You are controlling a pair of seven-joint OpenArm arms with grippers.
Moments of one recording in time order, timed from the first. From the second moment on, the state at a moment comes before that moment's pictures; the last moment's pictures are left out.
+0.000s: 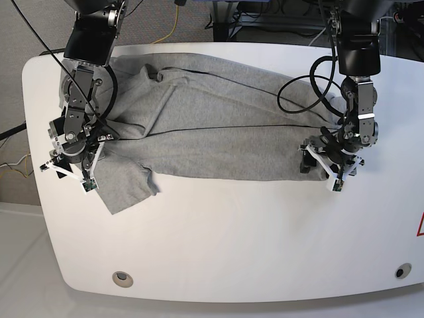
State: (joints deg) left arm -11.8 -14.7 -5.5 64.9 -10.5 -24.3 29.3; right arm 8.7 11.1 16.3 88.7 -21.9 31.4 -49.7
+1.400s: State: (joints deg) left arm -13.7 -16.6 -5.5 62.6 -10.3 -18.7 30.5; right arm 13.0 11.0 16.2 84.3 -21.9 31.4 -49.5
